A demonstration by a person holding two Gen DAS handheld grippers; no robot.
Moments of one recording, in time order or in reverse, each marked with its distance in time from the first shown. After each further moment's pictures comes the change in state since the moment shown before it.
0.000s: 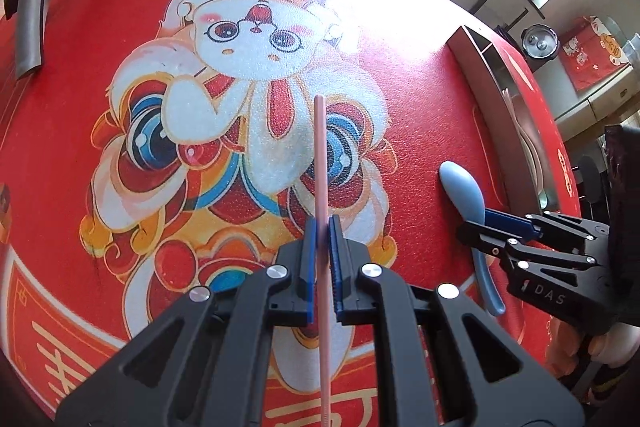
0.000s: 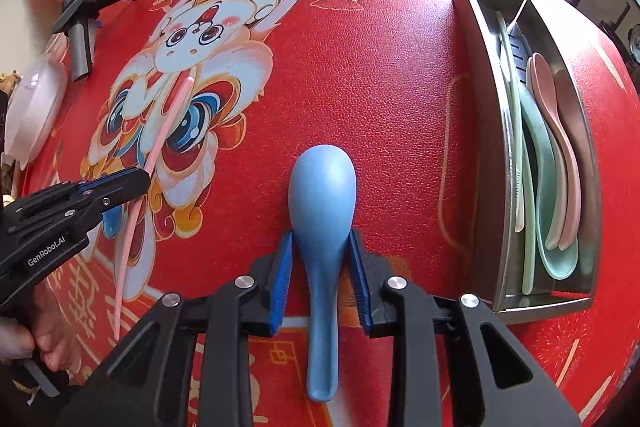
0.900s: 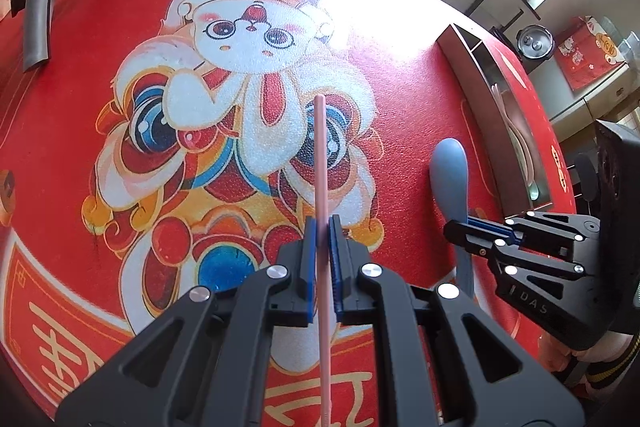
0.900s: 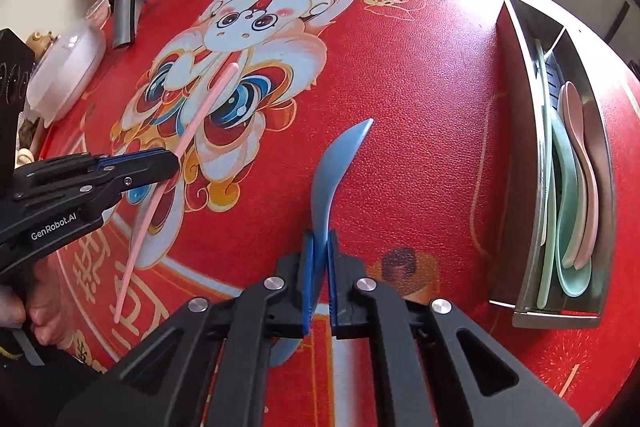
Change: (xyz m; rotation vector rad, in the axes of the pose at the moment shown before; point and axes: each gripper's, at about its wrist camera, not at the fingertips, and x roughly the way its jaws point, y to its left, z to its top) left arm -0.006 -0.008 -0.014 -0.003 -0.012 -0.012; right arm -0.003 0.021 -0.013 -0.137 -0.034 0.026
